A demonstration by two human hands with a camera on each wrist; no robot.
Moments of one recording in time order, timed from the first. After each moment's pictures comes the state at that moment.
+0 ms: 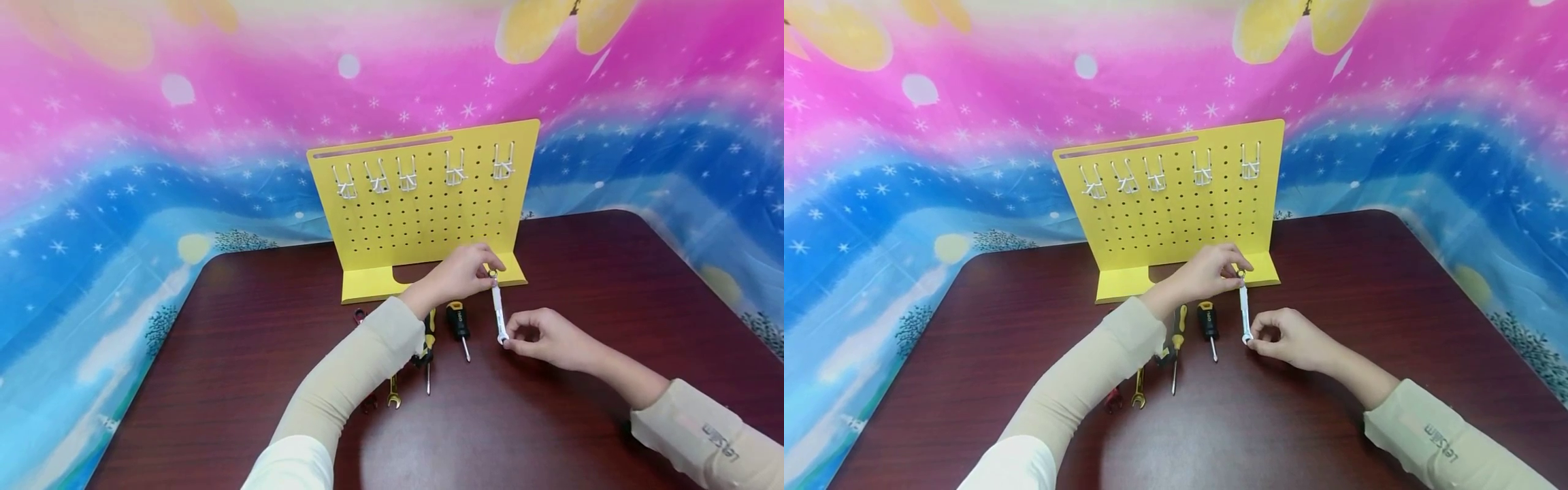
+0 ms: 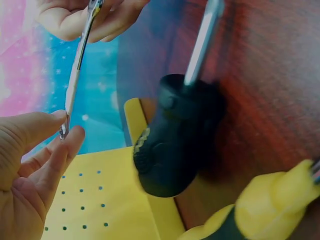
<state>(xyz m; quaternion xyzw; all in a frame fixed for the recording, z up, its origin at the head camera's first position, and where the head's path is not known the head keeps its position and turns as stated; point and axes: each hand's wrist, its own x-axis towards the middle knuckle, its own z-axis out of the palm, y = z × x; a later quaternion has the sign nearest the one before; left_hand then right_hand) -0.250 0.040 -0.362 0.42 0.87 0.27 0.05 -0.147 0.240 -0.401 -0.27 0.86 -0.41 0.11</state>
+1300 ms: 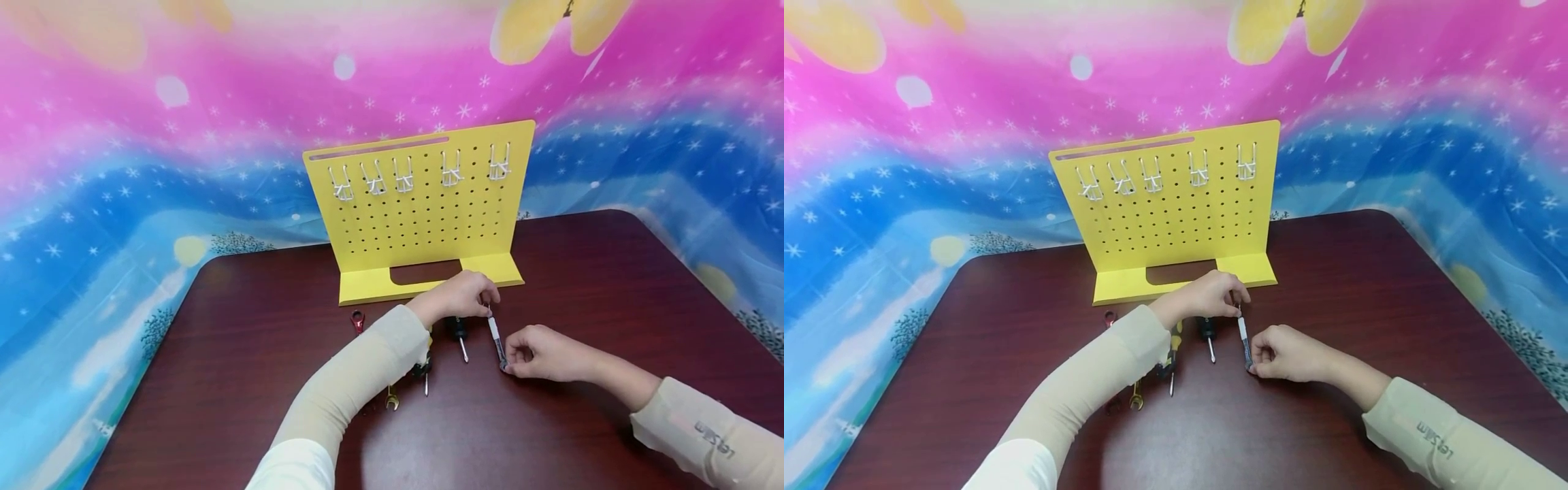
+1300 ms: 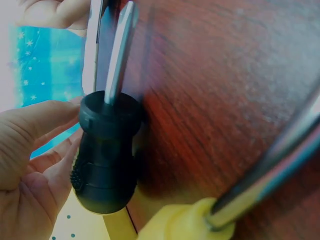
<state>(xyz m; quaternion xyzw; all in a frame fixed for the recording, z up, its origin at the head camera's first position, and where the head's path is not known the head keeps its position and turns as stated) -0.247 0.052 -0.394 0.42 0.88 0.18 0.15 -0.142 0.241 -0.415 -0.33 0.86 -0.36 0.17</state>
